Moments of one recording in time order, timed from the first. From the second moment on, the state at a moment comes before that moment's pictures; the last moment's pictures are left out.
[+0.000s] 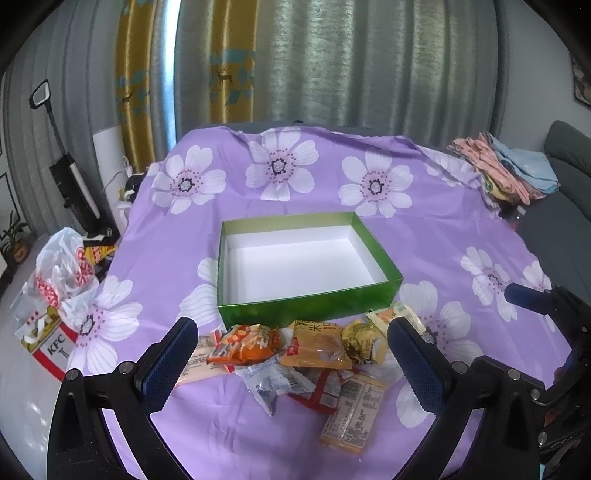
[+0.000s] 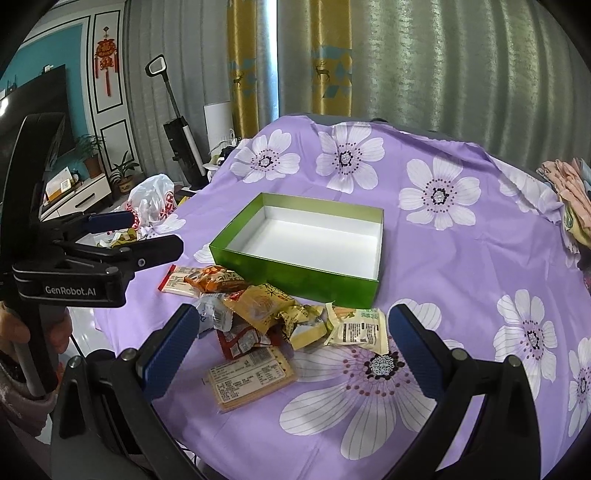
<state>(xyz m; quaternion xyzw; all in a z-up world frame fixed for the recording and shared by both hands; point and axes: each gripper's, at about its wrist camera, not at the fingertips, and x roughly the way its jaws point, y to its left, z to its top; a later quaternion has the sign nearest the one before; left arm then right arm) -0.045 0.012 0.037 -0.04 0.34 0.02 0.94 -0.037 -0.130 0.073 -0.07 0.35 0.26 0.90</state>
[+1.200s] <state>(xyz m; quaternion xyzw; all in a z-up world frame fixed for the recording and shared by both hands) -0.050 0.002 0.028 -0.04 0.35 0.01 0.94 -0.041 -0.129 0.071 -0.07 0.36 0.27 0.89</state>
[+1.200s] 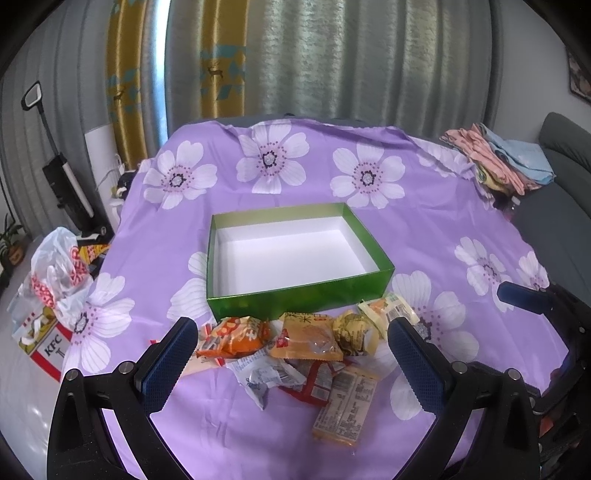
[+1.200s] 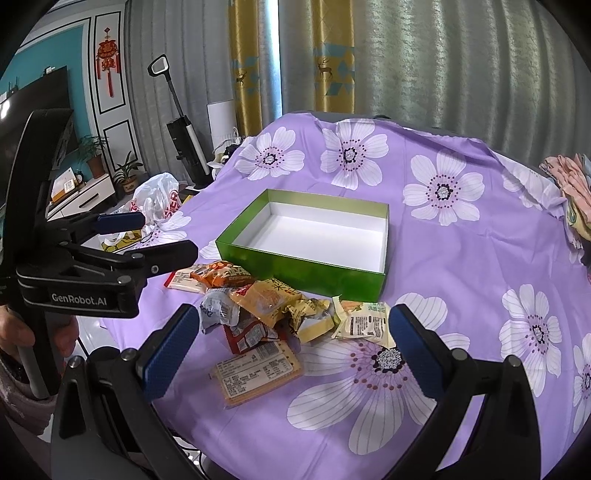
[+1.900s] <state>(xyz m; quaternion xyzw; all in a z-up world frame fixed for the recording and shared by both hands) -0.042 0.001 -0.037 -0.10 0.46 -0.07 0.88 -0.058 -0.127 0.014 -0.05 0.42 0.26 0.87</state>
